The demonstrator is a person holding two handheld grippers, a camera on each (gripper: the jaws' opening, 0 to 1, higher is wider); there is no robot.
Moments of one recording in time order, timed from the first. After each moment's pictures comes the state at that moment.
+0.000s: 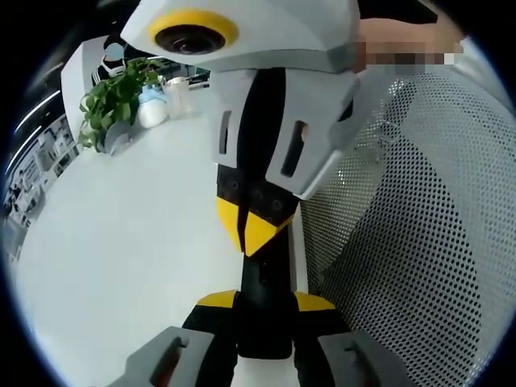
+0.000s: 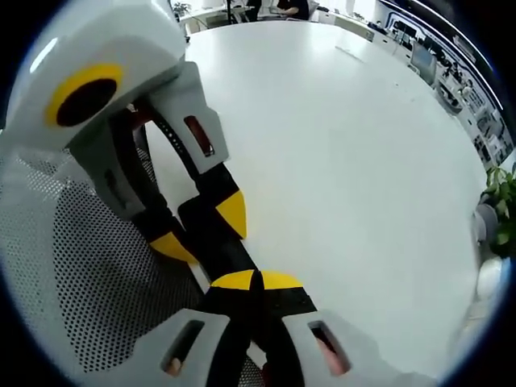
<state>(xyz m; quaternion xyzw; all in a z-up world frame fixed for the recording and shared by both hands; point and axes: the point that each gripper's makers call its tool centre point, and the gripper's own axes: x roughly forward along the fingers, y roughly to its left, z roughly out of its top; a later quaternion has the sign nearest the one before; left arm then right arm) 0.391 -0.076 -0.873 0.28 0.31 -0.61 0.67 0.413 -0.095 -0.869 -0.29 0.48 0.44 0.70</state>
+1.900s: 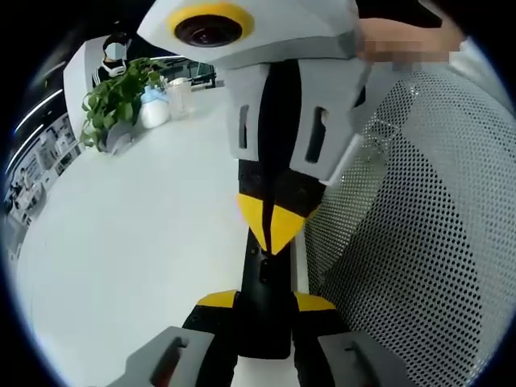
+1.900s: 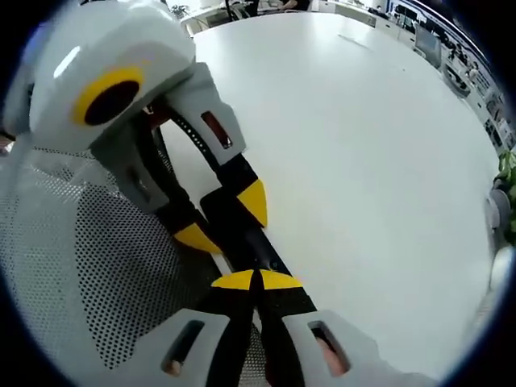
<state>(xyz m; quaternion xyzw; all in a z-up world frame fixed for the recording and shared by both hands) 0.392 -0.077 -0.873 0.27 0.31 -0.61 0.68 0.391 -0.096 -0.865 -0.27 0.51 0.47 0.67</state>
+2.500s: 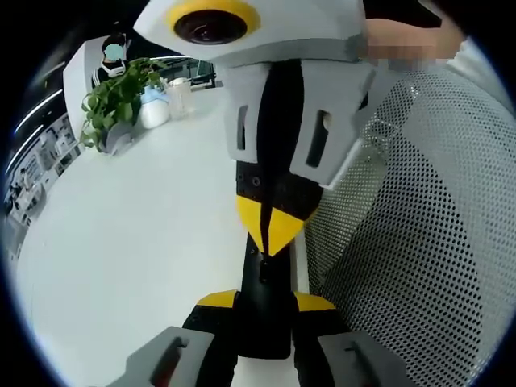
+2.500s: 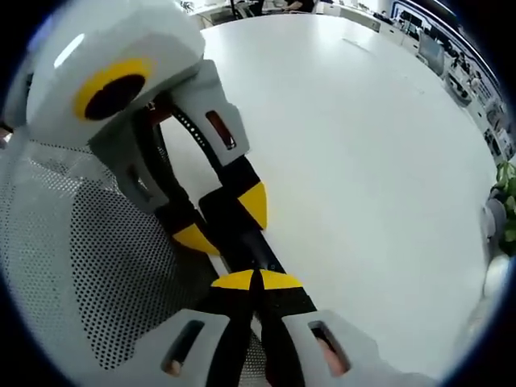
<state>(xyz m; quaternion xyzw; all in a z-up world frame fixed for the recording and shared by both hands) 0.392 -0.077 -0.874 0.27 0.31 -0.61 0.68 0.394 -0.096 -0.865 -0.28 0.50 0.46 0.67</state>
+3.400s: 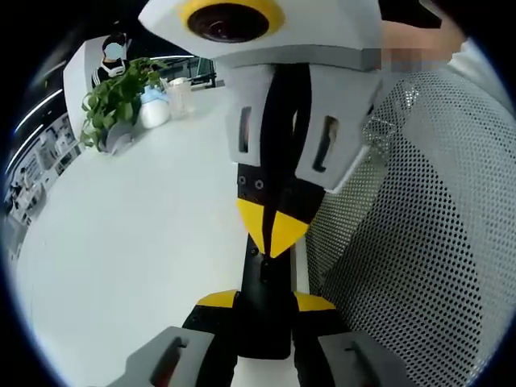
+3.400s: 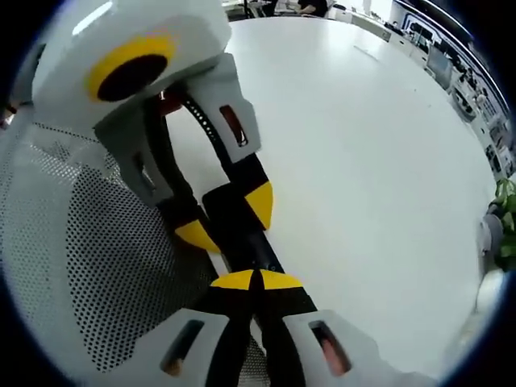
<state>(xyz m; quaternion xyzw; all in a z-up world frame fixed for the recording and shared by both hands) 0.392 -0.077 -0.873 0.27 0.31 -0.61 0.68 0.395 -0.095 -0.866 -0.30 0.48 0.48 0.67</state>
